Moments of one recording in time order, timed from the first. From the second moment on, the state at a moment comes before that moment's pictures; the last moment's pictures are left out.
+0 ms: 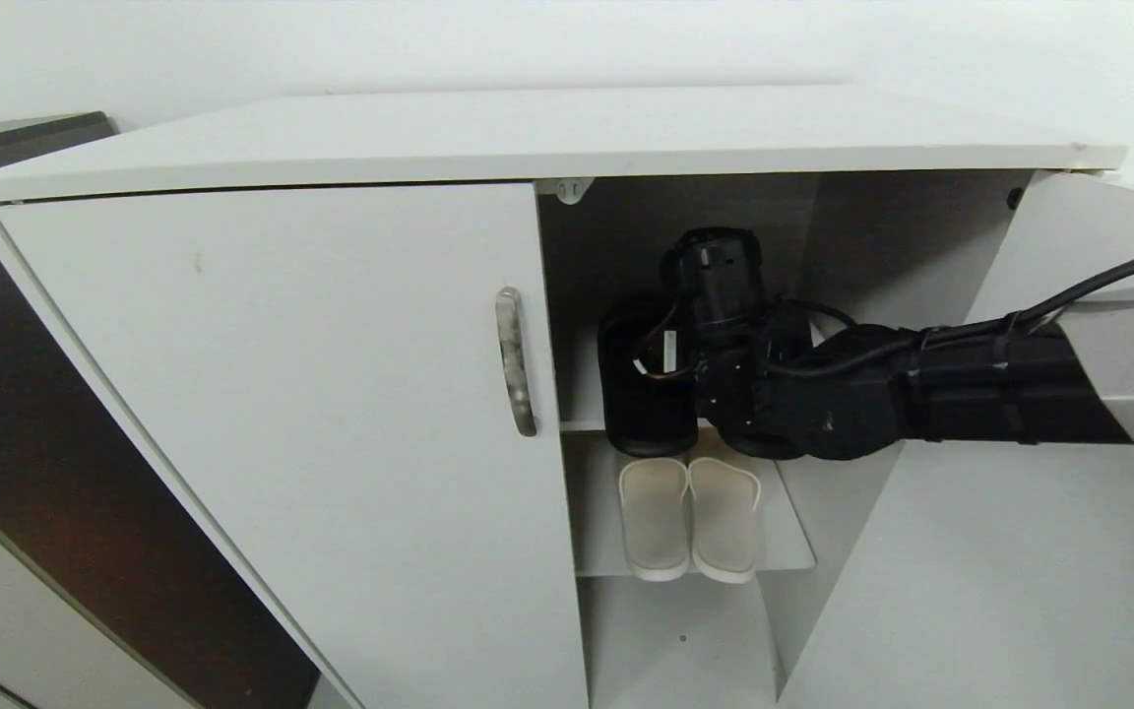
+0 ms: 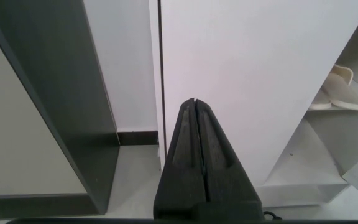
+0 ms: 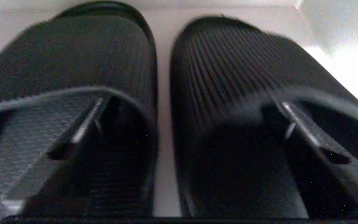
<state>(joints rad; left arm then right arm) 0.00 0.00 0.00 0.00 0.01 -0.02 0.75 2.11 -1.66 -0.14 -0.81 0.21</state>
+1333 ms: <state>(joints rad) 0.00 0.00 0.00 0.00 0.01 -0.02 1.04 1.61 -0.99 -0.34 -0.82 0.23</state>
